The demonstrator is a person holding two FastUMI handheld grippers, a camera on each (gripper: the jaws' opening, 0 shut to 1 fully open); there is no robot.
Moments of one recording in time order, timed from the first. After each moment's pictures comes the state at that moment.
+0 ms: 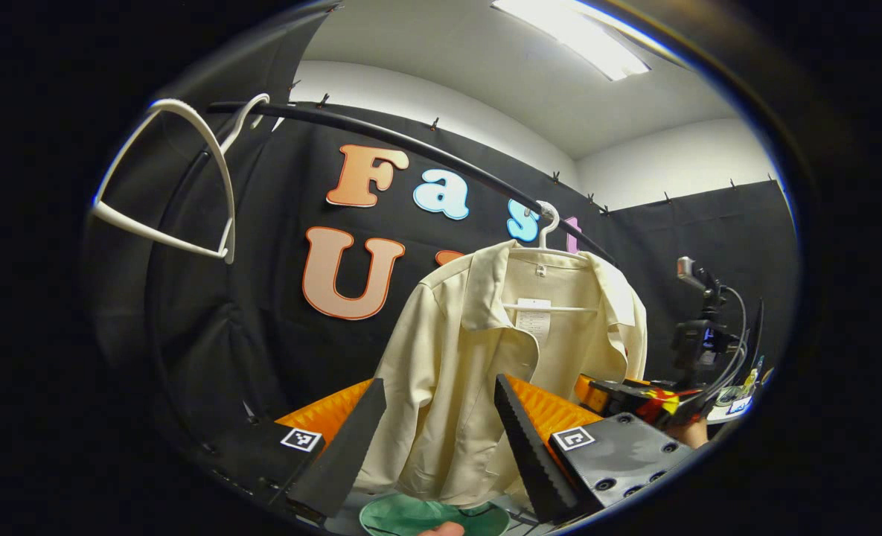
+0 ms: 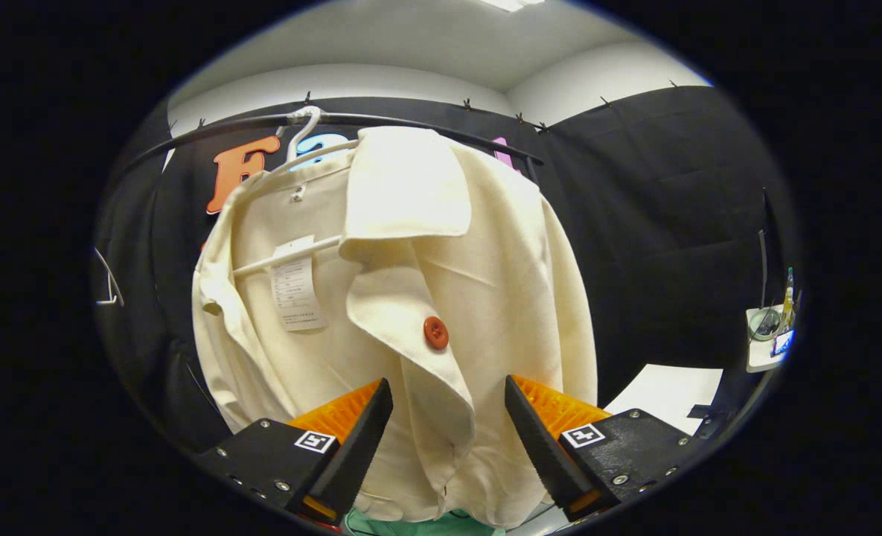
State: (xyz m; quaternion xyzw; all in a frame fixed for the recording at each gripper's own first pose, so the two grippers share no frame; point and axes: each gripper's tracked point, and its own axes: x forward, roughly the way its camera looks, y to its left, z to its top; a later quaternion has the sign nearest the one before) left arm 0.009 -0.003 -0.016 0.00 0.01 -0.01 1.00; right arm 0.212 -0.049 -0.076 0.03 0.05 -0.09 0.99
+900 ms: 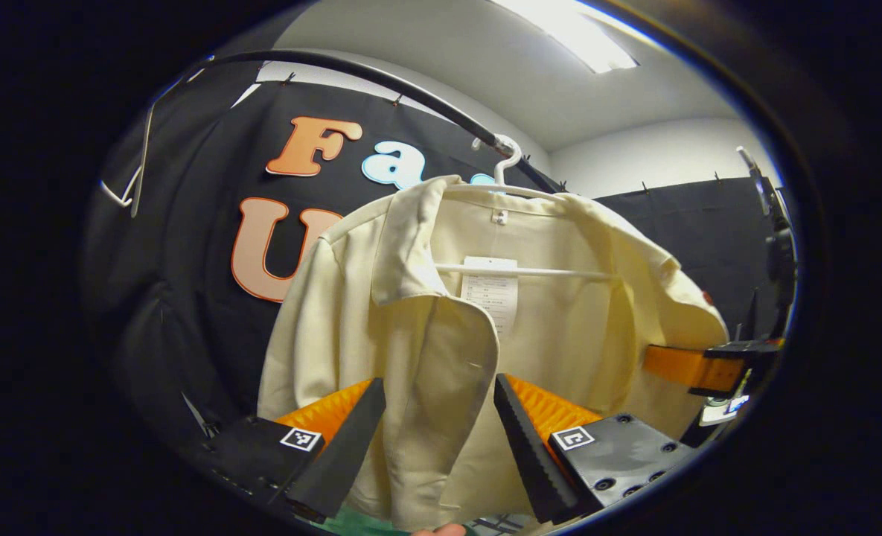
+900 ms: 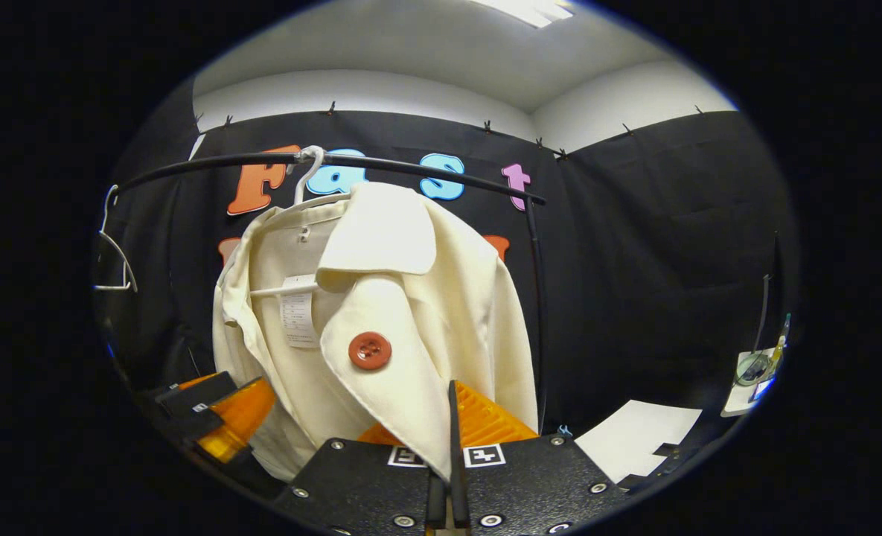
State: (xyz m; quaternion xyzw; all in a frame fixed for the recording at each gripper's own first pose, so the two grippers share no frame) left arm 0.141 -0.102 -0.095 0.00 0.02 -0.06 1.00; right arm 0.156 -0.085 -0.020 -0.03 0.02 -0.05 1.00
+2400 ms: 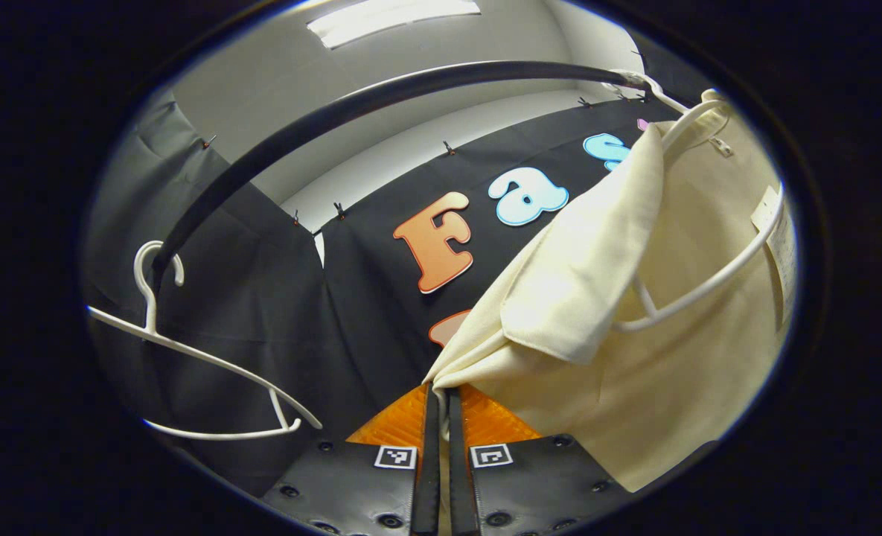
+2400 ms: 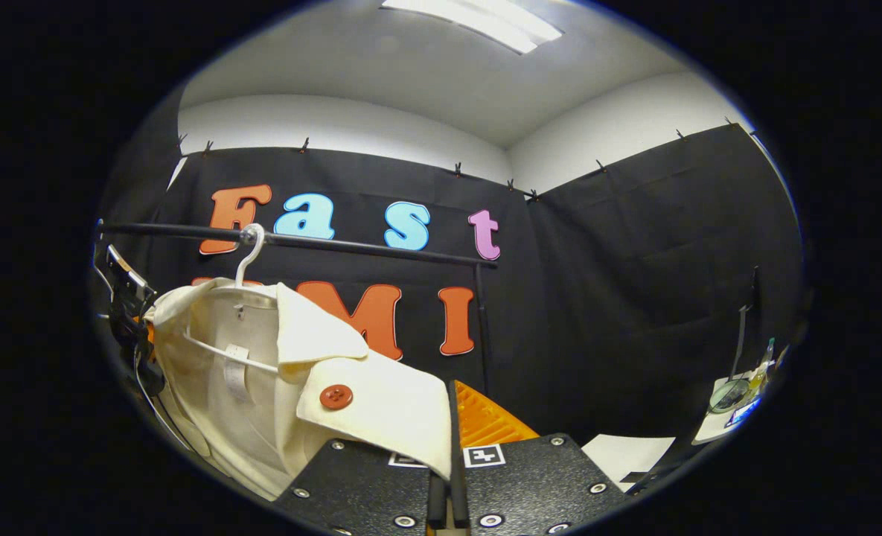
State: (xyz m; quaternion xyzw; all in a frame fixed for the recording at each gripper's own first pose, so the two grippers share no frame) left arm 0.204 0.120 0.070 0.33 -0.09 0.26 0.90; right arm 0.137 -0.179 0.096 -0.04 -0.08 -0.10 0.99
